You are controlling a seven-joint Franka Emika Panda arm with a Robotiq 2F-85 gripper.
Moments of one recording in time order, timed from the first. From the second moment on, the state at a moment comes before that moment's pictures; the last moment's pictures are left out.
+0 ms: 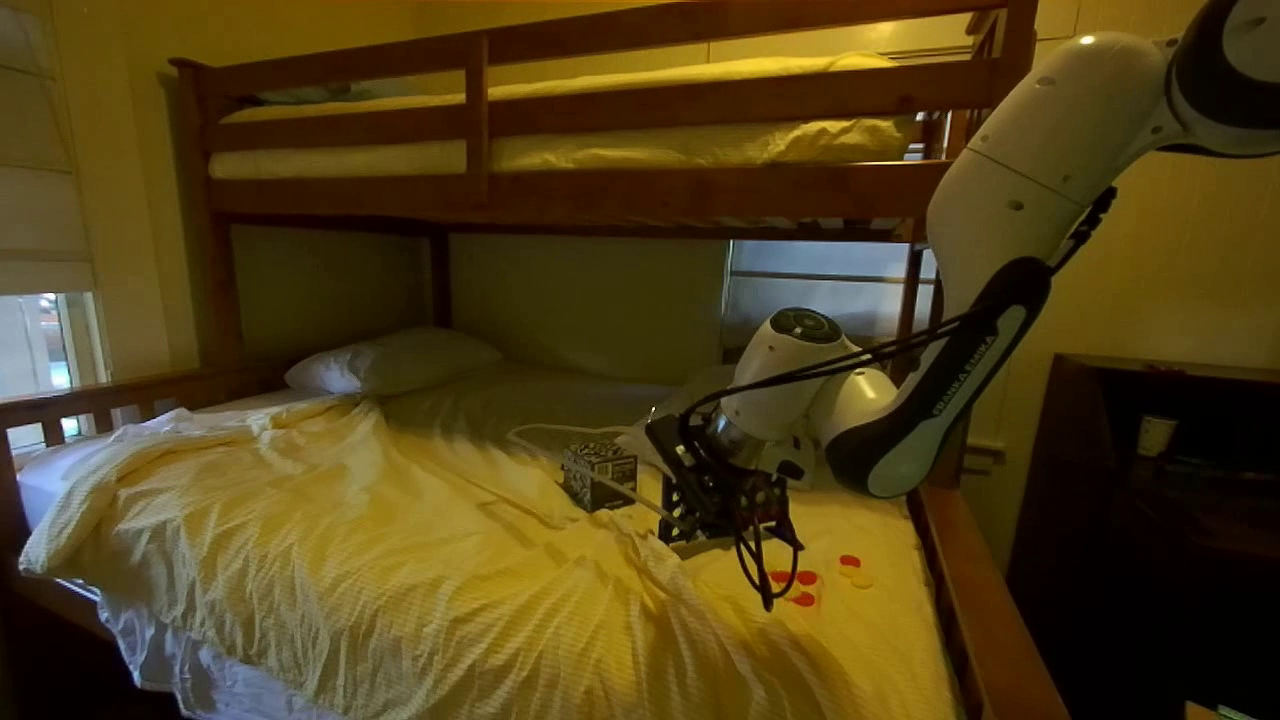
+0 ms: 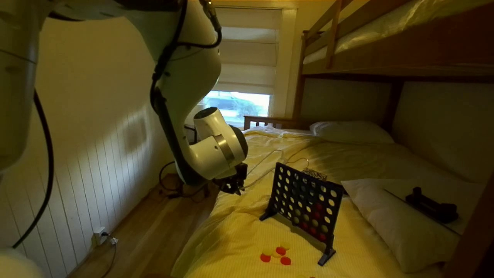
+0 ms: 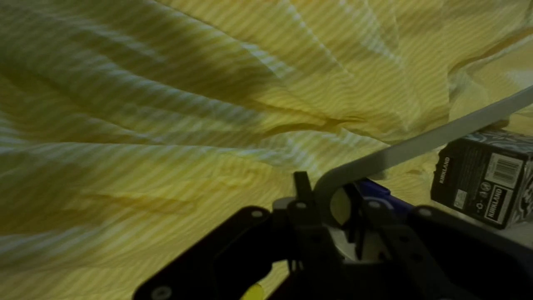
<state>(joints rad) 0.14 0.27 -0.11 -2.32 -0.96 3.04 2.71</state>
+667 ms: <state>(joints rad) 0.24 0.25 -0.13 -2.33 -0.94 2.98 2.71</state>
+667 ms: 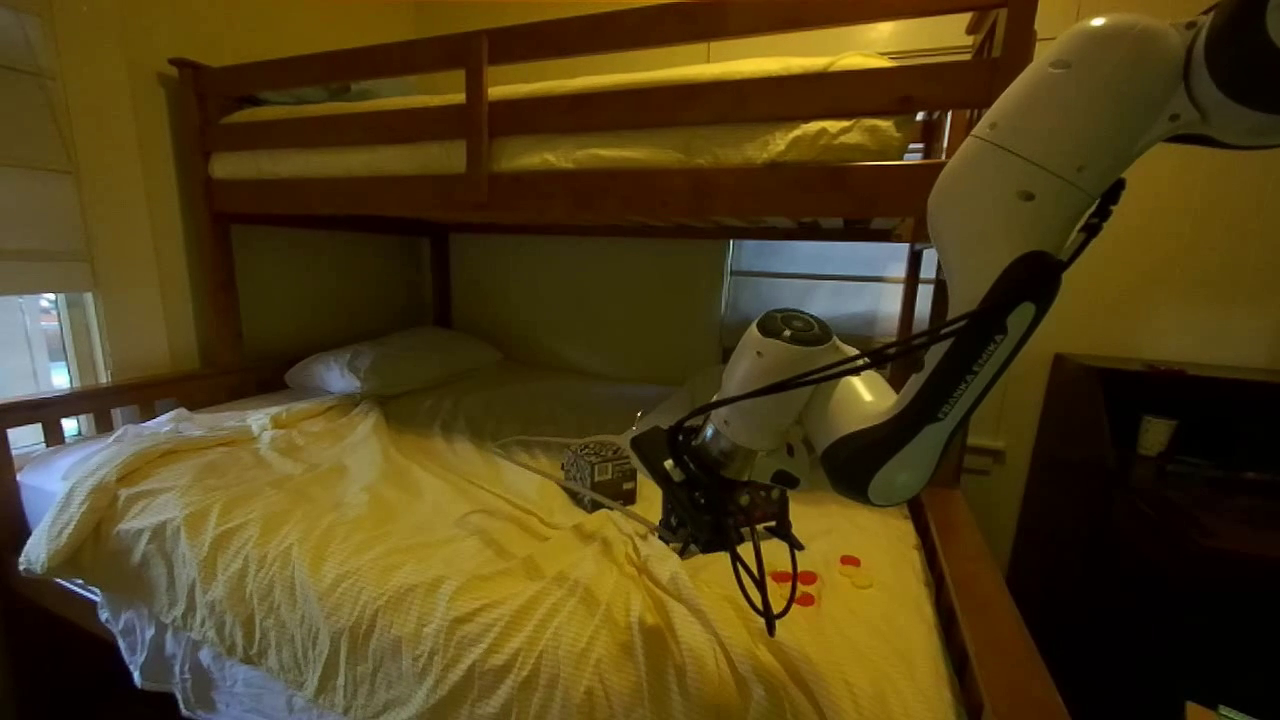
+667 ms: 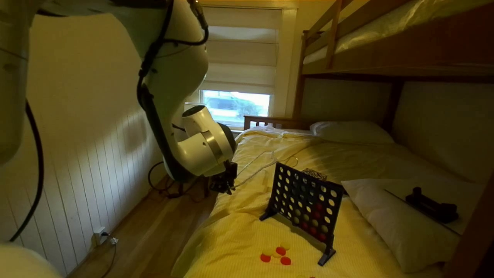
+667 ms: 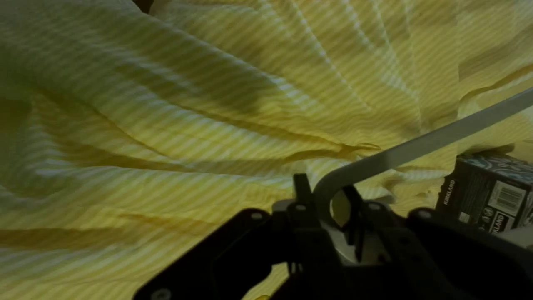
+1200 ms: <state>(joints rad) 0.32 0.13 -0.17 -2.38 -0.87 2.83 2.71</state>
